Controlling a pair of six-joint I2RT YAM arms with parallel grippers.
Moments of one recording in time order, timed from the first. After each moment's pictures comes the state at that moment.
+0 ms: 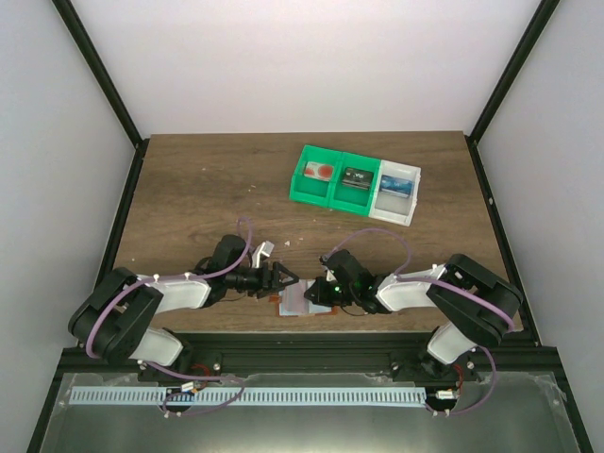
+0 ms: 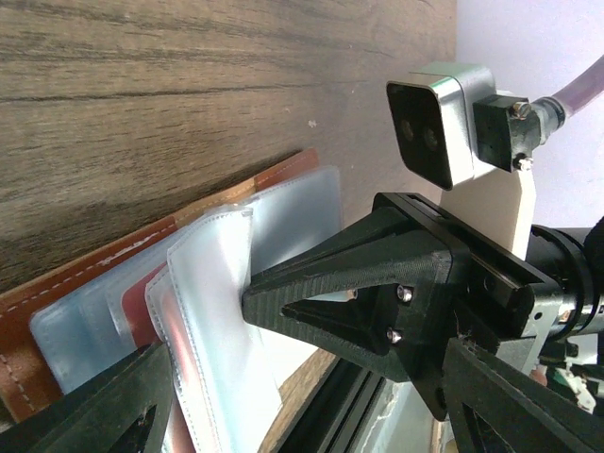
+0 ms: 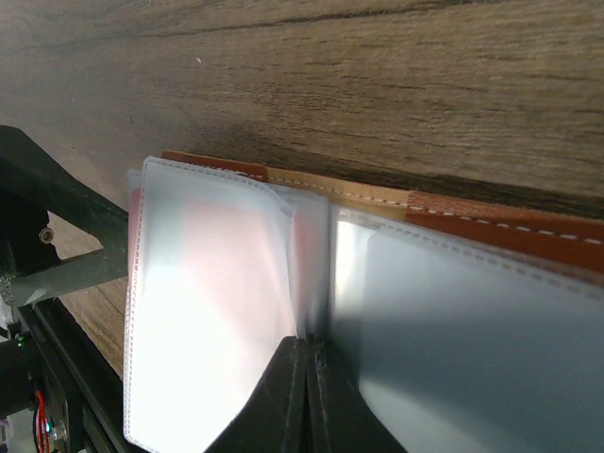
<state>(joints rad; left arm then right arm) -0.57 1.42 0.38 0.36 0.76 -0.90 0.89 1.55 0.48 0.28 -0.30 0.94</state>
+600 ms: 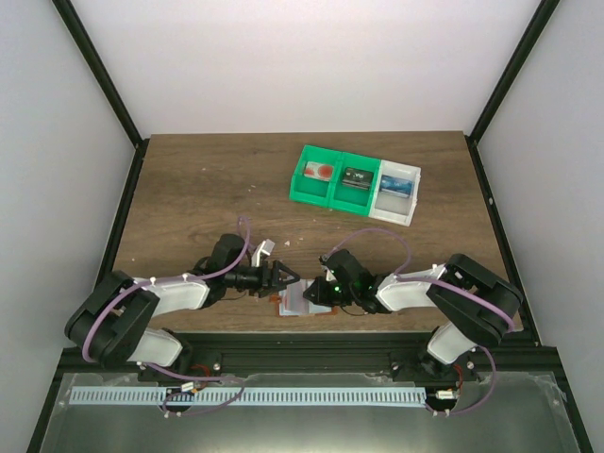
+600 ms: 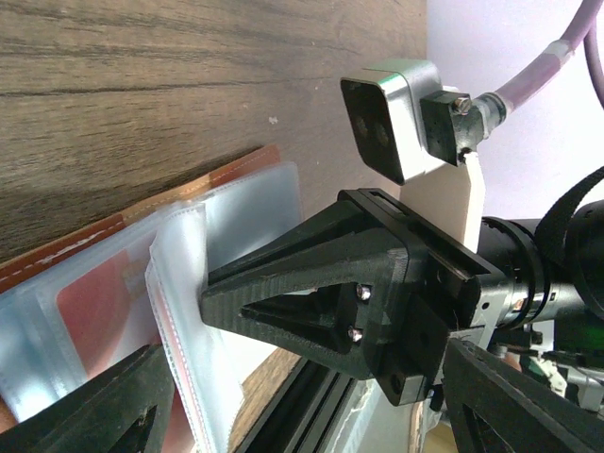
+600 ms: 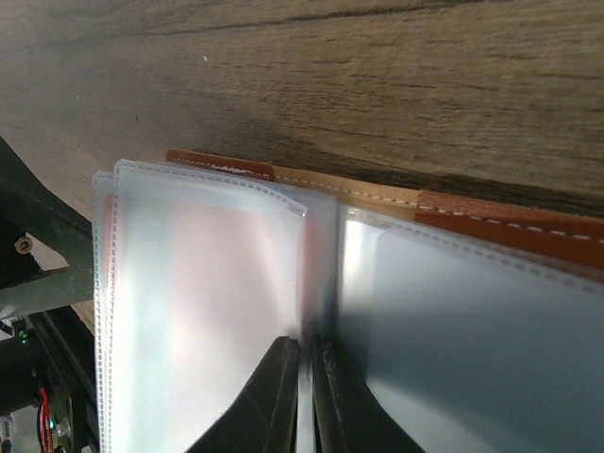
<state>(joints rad) -0.57 1.40 0.38 0.38 0.79 -0.93 0.89 1.55 0.48 0.28 -0.31 0.94</state>
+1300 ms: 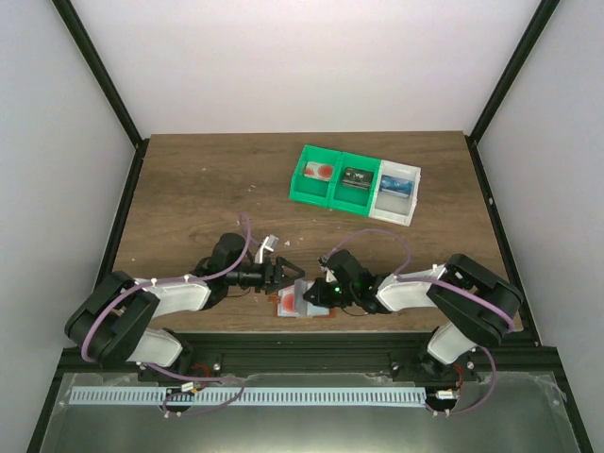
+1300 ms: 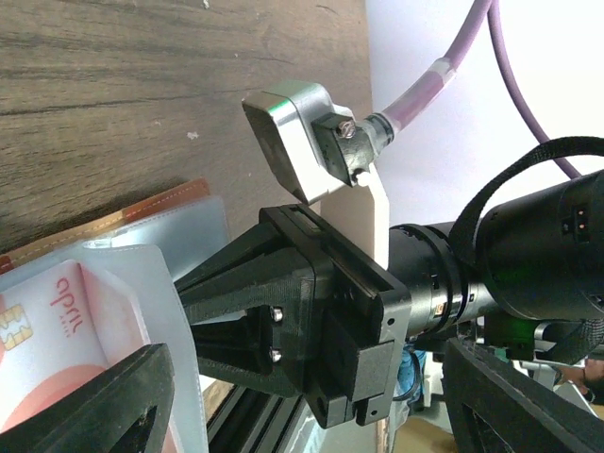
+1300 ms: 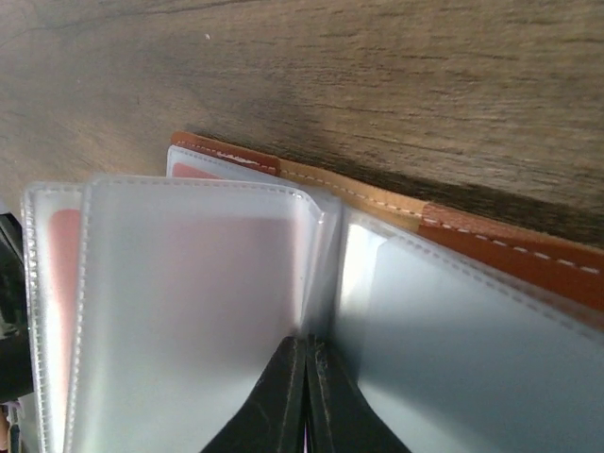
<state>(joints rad) -0.60 1.39 0.38 0.53 0.82 -1.04 0.89 1.55 0.48 0.28 -0.33 0.94</state>
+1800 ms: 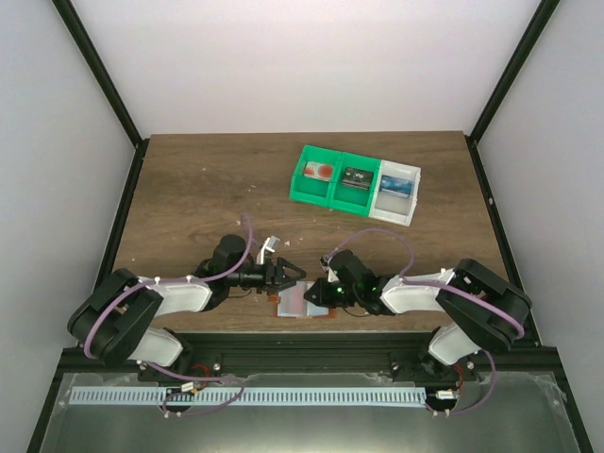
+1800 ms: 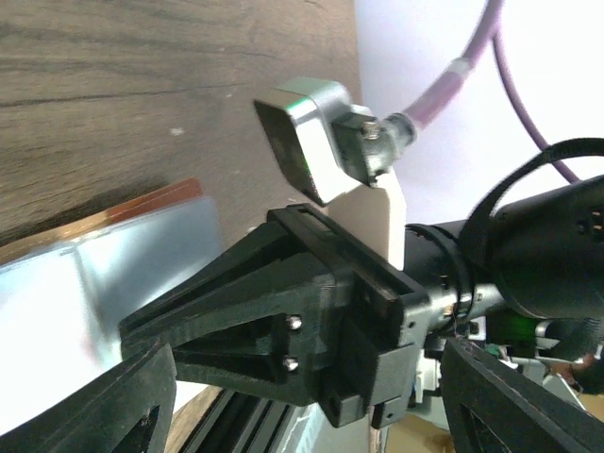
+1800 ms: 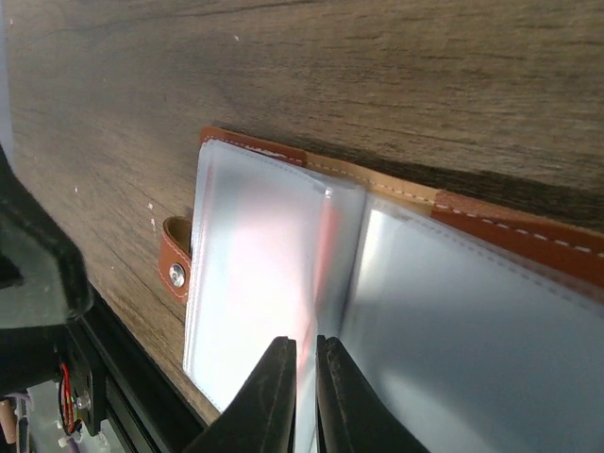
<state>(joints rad) -0.62 1.42 0.36 0.64 0.82 -1.09 0.89 1.49 0.46 0.27 -0.34 0.94</state>
